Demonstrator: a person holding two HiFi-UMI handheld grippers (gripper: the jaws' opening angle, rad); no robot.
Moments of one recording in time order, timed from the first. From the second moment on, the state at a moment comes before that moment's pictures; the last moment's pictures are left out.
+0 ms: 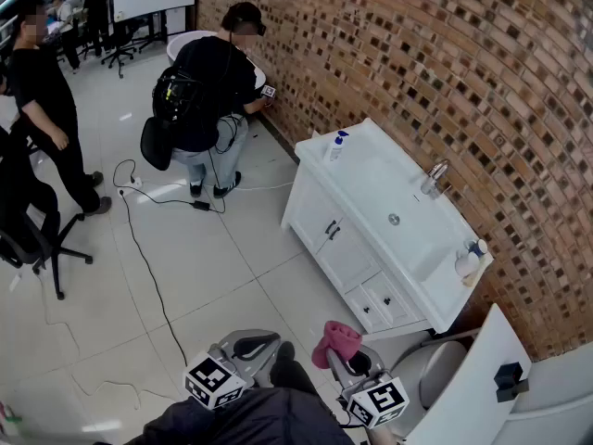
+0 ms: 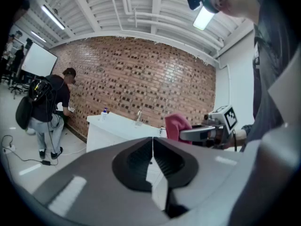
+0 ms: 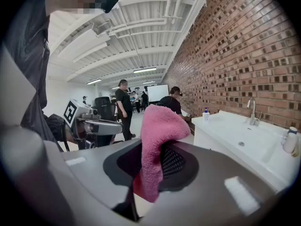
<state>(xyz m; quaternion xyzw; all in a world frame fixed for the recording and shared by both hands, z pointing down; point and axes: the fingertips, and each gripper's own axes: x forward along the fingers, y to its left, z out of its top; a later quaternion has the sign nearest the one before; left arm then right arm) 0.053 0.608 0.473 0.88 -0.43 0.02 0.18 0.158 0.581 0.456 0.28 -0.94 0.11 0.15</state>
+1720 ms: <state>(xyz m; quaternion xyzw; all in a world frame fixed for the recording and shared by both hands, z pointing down) -0.038 -0.024 0.484 0.91 -0.37 0.07 0.16 0.049 -0.074 0.482 0.33 -0.91 0.11 0.20</state>
